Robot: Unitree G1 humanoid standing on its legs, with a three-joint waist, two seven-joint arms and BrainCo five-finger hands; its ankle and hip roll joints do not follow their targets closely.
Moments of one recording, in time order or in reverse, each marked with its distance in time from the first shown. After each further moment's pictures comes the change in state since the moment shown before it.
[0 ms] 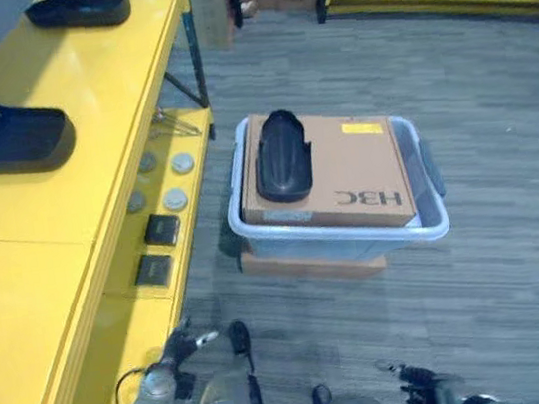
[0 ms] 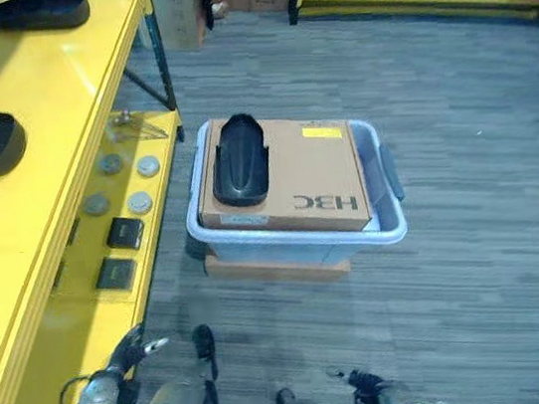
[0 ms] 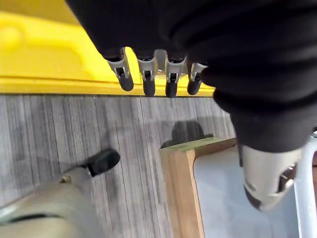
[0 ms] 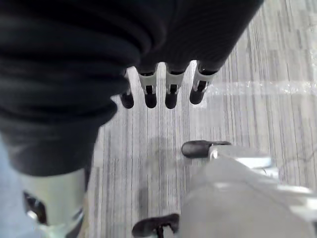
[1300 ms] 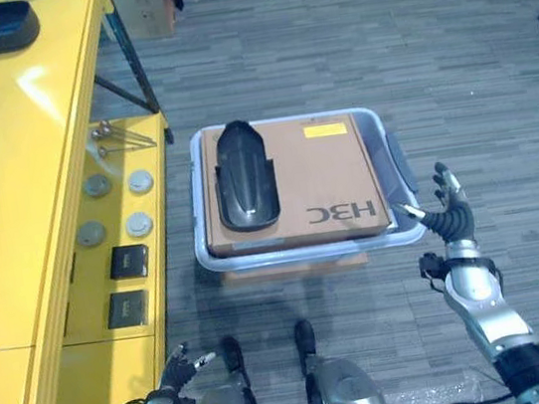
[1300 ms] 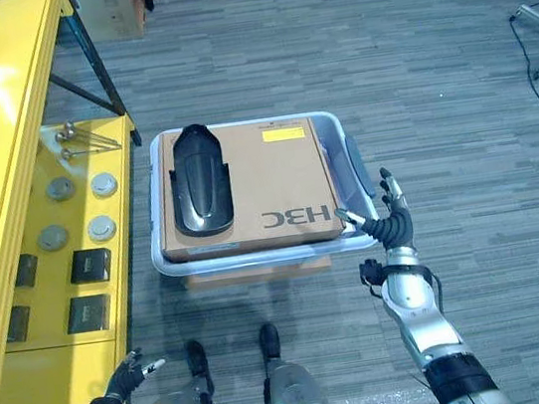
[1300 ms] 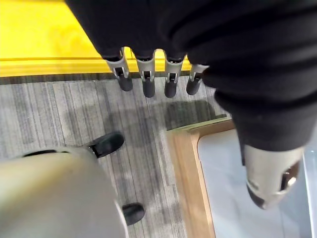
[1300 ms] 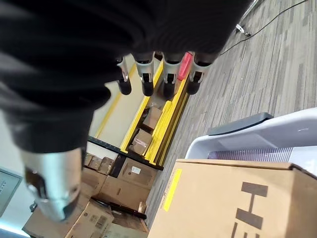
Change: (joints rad) left arm 0.102 -0.053 0.028 -0.063 -0.031 -0.005 -0.005; right arm -0.040 -0.316 -0.042 -1.002 -0.171 -0.313 -0.531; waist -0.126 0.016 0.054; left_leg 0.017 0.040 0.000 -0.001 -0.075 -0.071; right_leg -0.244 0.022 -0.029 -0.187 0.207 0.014
